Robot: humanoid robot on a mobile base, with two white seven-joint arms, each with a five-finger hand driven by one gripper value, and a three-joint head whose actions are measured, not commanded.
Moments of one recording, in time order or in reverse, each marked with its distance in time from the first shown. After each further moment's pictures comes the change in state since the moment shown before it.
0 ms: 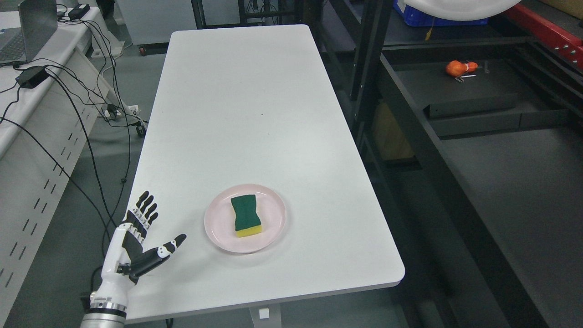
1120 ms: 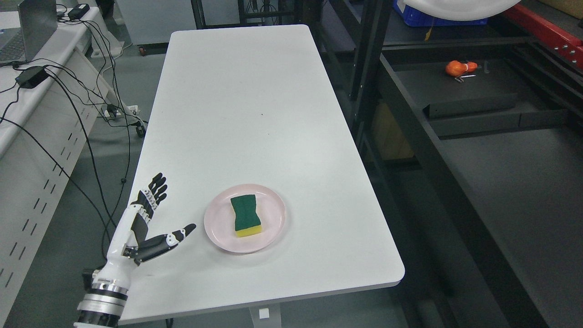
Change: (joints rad) left arm -0.085 0.054 -0.009 0.005 -0.142 -0.082 -0.093; right arm 0.000 0.000 0.000 0.000 0.000 0.000 0.000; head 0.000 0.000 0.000
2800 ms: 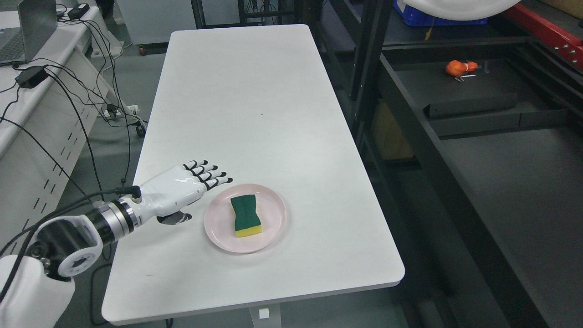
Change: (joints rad) left arm -0.463 0.421 -0.381 0.177 -0.948 -0.430 -0.176; right arm 0.000 0.000 0.000 0.000 0.000 0.000 -0.001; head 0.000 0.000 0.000
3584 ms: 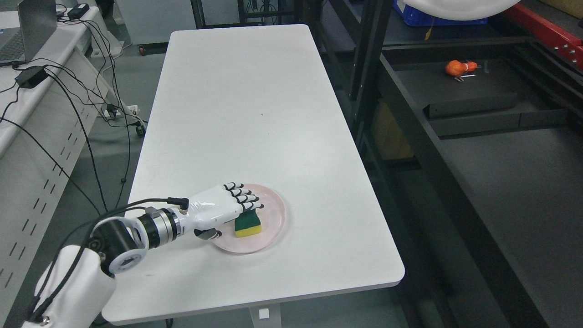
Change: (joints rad) left arm -0.069 -0.061 -0.189 0.120 -0.070 -0.001 0.000; right arm 0.000 0.000 0.000 0.000 0.000 0.000 0.000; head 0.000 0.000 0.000
